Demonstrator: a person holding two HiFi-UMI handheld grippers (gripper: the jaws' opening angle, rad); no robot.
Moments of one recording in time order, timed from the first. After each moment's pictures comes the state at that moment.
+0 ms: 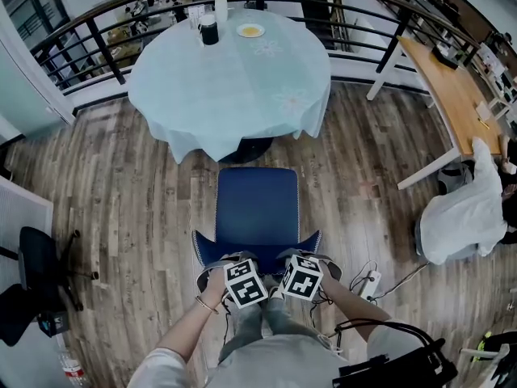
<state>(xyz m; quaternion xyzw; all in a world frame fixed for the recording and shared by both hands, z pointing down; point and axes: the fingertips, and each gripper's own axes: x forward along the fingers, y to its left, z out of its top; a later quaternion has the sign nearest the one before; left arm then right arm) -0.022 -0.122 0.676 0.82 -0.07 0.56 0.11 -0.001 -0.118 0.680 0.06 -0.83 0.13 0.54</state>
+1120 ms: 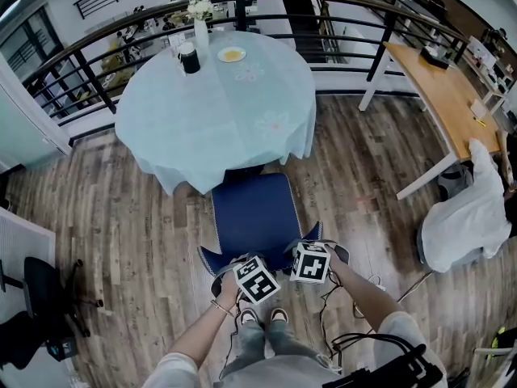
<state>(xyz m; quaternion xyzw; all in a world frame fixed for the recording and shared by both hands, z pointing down) 0.050 -0.219 0.675 0.82 -0.13 0.54 0.15 0.071 -0.219 0.678 0.02 -0.83 0.11 0.55</state>
